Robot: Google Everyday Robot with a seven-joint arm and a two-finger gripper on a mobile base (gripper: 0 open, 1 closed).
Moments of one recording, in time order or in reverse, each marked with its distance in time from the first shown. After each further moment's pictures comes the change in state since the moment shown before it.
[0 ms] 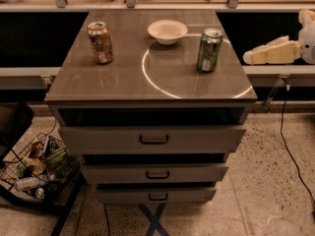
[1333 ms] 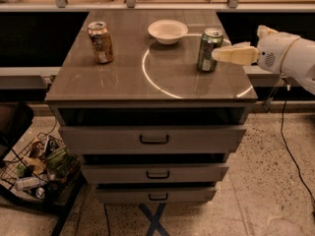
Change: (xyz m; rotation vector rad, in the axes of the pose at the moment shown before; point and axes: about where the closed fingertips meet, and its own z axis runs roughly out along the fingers) arm 0.009 0.020 0.088 -0.081 -0.203 0.205
